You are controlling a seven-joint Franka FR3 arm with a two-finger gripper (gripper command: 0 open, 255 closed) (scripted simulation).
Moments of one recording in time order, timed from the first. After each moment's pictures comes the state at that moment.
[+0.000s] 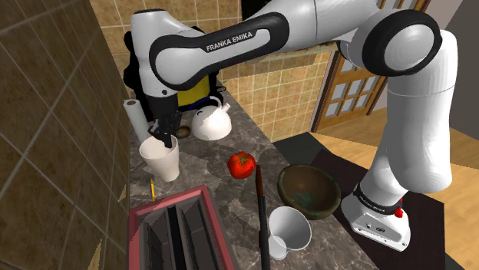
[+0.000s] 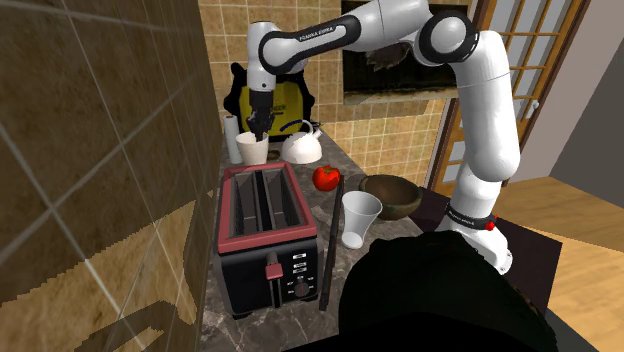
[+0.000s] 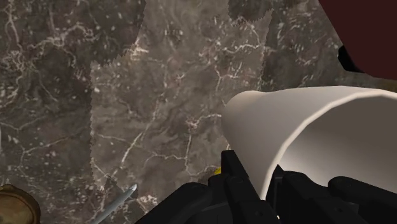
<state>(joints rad) 0.29 0.39 0.31 -1.50 -0.01 1.94 0.19</state>
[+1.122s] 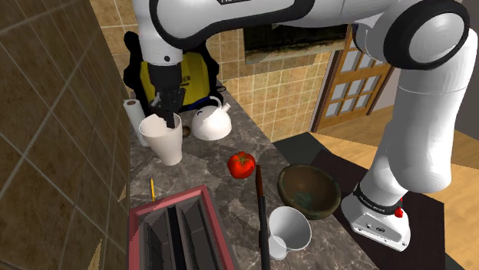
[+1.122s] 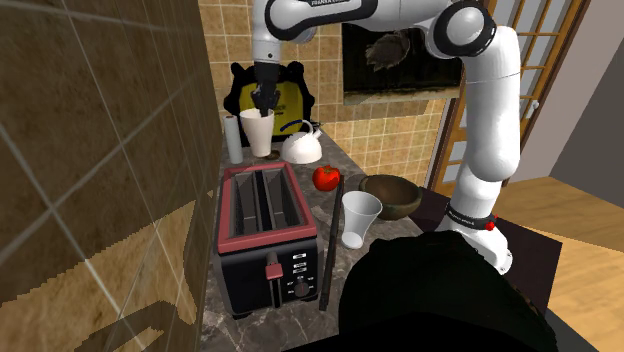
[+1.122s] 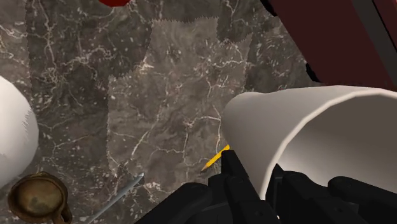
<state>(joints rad) 0.27 0.29 0.32 -1.44 0.01 1.78 0.18</state>
